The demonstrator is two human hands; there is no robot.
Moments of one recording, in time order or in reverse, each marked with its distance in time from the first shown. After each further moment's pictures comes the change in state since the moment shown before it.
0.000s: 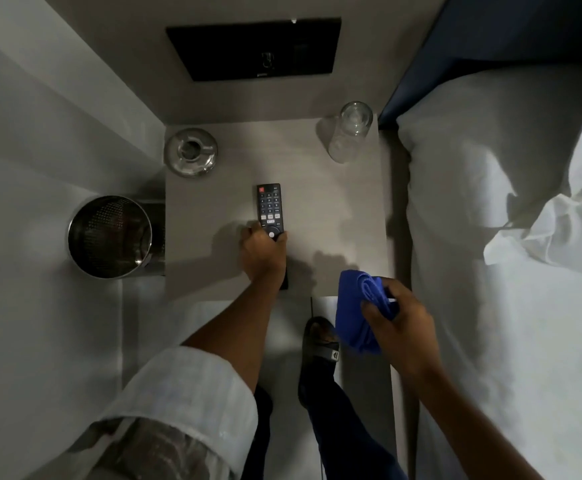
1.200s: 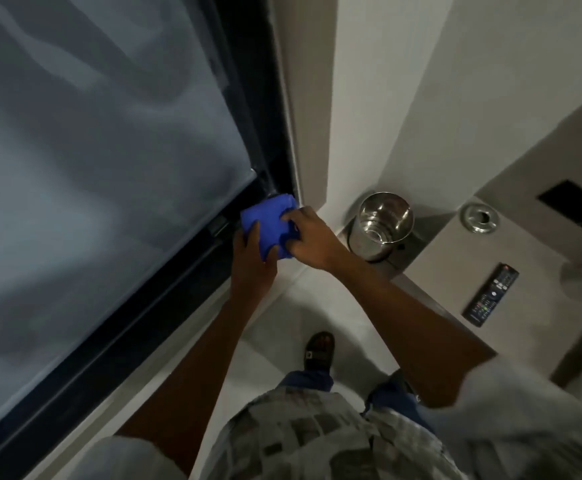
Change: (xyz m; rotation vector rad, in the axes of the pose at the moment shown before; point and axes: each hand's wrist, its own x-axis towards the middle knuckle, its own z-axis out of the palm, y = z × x) left_hand -0.265 -0.424 -0.437 -0.442 0.473 -0.200; right_hand -0.359 -0.346 0.346 -0.603 -0.876 -0.892
